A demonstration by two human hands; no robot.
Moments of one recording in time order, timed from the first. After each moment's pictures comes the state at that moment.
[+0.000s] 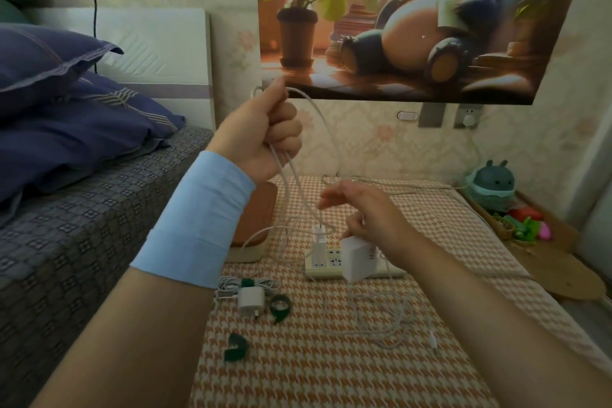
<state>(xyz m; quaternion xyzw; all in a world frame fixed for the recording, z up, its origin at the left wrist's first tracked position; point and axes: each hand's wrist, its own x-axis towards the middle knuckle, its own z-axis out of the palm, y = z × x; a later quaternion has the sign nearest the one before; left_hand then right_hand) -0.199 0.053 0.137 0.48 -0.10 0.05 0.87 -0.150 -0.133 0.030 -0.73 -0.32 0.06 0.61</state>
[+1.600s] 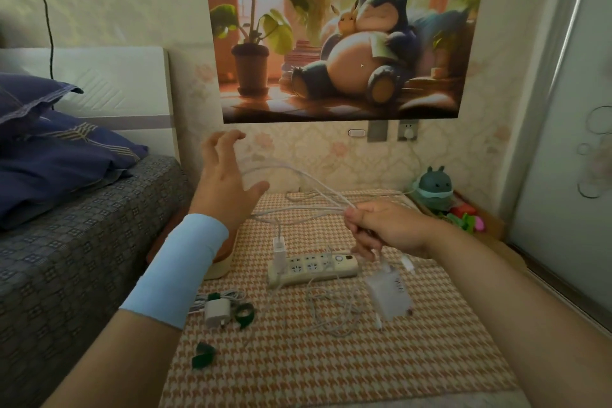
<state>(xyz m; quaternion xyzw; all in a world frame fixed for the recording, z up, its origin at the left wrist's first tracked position) -0.225 0.020 0.092 0.88 -0.01 0.38 0.28 -0.173 -0.251 0.067 -0.80 -0.31 0.20 0.48</state>
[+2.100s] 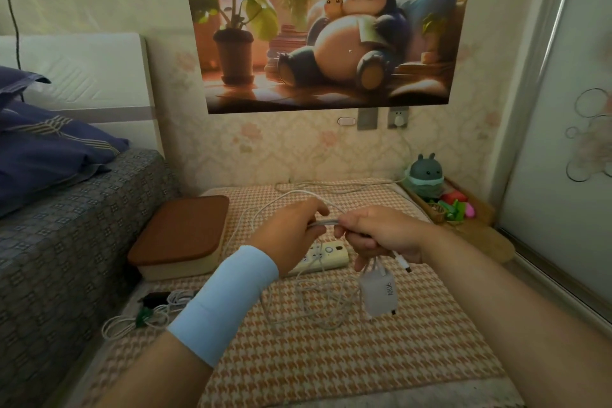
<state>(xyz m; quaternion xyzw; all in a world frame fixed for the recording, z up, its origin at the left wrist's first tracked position) -0.204 -0.059 0.032 0.95 -0.17 0.17 0.21 -0.156 -0.265 0.035 -0.76 -0.27 0.26 0.53</state>
